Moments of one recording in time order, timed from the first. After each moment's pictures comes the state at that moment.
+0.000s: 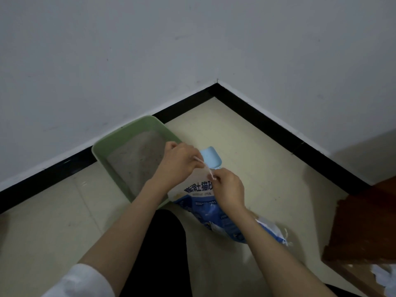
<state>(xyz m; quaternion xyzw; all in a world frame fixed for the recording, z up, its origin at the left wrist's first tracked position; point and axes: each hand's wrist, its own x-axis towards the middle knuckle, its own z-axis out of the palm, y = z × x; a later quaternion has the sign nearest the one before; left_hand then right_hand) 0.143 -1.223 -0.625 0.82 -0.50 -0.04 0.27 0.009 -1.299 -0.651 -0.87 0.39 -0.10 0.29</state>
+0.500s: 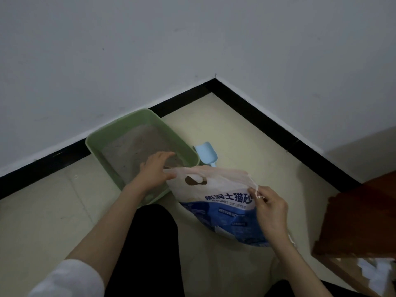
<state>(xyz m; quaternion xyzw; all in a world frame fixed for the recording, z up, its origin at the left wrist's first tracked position) 0.173 -1.182 -0.688 0.87 -0.37 -0.24 0.23 -0.088 -1.323 -0.660 -0.80 0.44 -0.25 0.33</state>
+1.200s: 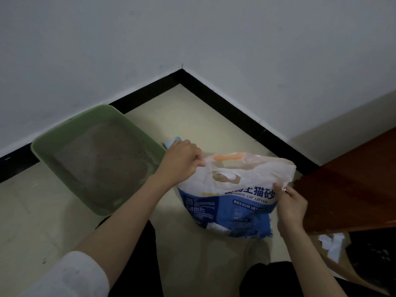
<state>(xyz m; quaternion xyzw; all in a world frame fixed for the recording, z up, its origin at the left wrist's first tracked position) 0.099 -1.289 -0.643 0.75 -0.59 -0.08 0.29 -0.143 -1.379 -0.639 -0.47 0.68 -0.34 0.44</state>
